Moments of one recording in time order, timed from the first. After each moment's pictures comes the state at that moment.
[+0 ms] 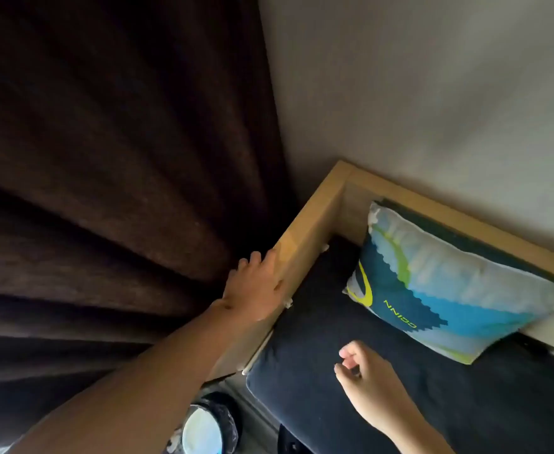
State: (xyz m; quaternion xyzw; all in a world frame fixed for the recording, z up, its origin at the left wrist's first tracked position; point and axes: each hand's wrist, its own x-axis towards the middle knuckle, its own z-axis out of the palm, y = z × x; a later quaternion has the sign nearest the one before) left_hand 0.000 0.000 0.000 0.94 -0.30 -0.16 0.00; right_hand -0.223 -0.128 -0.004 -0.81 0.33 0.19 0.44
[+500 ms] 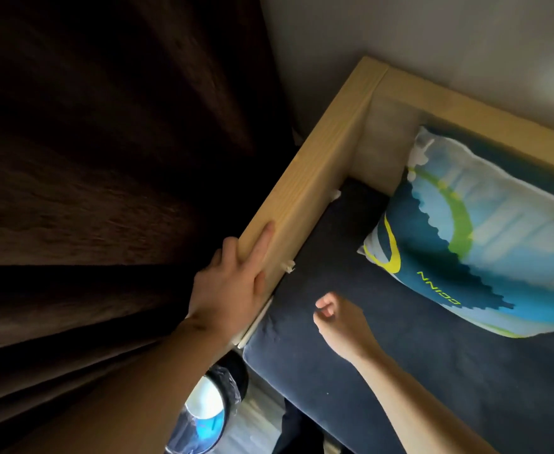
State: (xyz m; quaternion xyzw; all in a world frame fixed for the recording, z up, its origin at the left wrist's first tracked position) left_hand 0.004 0.023 -0.086 0.94 -0.33 -0.06 -0.02; right_hand -0.133 -0.128 -0.190 -0.73 0.38 0.27 0.50
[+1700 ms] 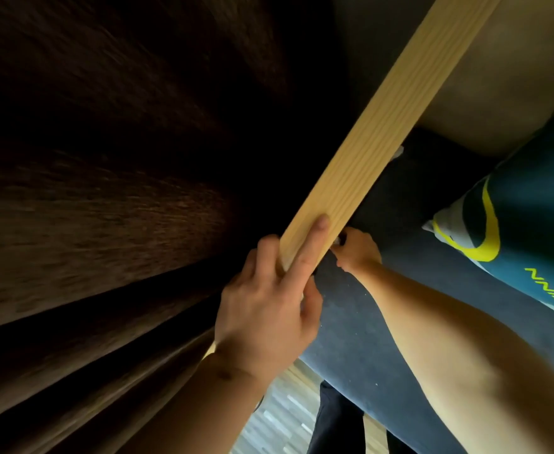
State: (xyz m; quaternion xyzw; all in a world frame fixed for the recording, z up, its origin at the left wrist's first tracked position) left_hand 0.007 0.027 -0.091 0.94 -0.32 -0.08 0.06; right_hand -0.011 -0.114 -0.349 -0.77 0.35 0.31 0.43
